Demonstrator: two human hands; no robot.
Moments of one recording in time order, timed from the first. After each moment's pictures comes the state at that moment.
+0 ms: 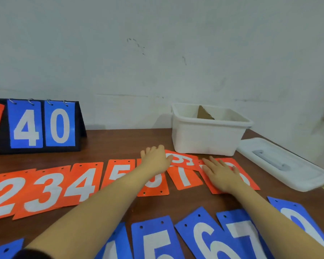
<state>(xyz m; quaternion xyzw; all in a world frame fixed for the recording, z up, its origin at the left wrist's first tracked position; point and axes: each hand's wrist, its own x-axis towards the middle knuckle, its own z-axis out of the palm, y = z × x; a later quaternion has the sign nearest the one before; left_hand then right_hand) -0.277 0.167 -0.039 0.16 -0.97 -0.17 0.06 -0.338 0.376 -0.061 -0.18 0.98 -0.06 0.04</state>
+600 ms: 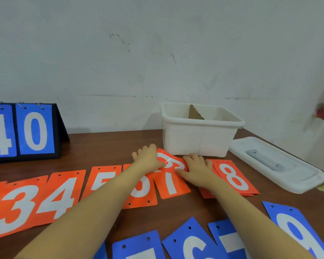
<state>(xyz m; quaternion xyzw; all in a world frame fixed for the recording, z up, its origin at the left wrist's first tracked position) -0.317 0.165 -0.044 0.16 -0.96 -0.21 0.04 -0.352 0.335 -0.058 -0.26 0.96 -0.08 -0.02</state>
